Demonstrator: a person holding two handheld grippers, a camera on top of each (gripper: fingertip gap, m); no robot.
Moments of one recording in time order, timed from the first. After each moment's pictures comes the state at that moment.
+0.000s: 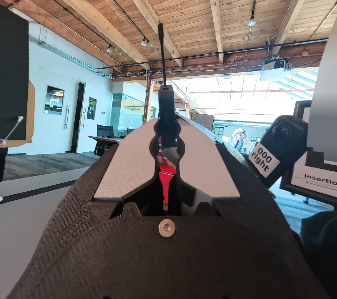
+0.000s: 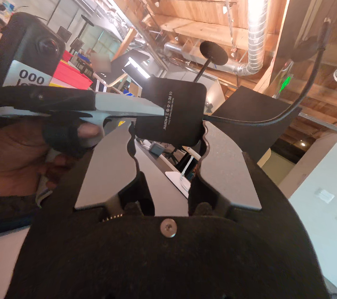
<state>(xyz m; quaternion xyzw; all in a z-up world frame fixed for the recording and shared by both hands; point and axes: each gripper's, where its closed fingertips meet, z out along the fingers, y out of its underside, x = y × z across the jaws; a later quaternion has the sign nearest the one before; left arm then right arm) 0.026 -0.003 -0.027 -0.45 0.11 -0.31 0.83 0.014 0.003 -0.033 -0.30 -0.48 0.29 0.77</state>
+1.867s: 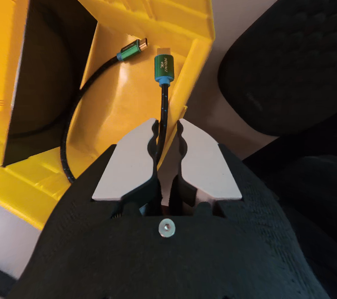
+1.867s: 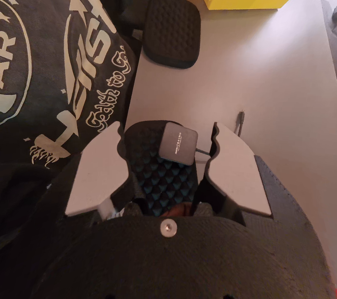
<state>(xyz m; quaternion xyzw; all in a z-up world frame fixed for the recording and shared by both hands) -0.282 -0.143 -0.222 -0.97 0.14 0.07 0.21 0.110 0.003 -0.156 -0.39 -0.82 0.31 0.28</state>
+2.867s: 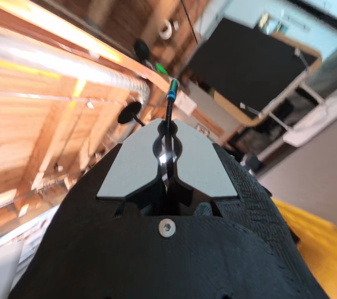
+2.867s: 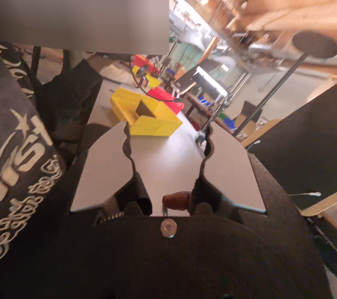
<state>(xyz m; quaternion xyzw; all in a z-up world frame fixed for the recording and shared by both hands) -0.221 -0.137 0.050 -0.44 0.18 0.53 0.70 0.092 0.003 -0.021 -0.25 -0.61 0.44 0.61</state>
